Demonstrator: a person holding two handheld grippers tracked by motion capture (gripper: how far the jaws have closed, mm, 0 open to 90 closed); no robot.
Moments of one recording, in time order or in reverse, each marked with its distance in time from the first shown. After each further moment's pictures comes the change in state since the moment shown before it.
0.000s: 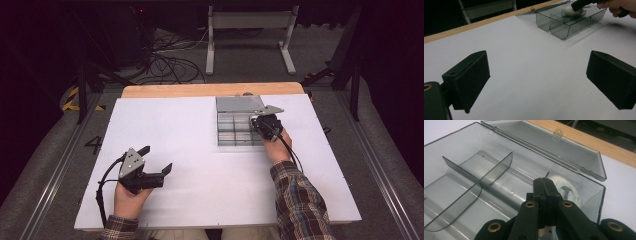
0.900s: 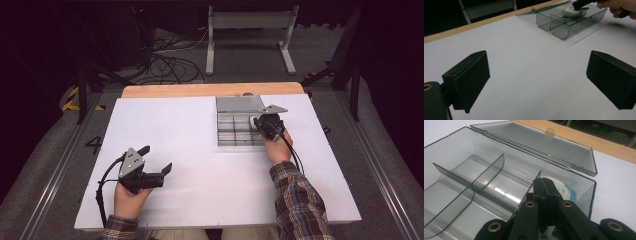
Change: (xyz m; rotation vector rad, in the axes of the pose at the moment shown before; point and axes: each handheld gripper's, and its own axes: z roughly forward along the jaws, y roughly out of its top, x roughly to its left) left arm 0.000 0.000 0.000 0.003 0.000 0.002; right arm -0.005 -0.002 -0.001 -0.008 -0.028 0.067
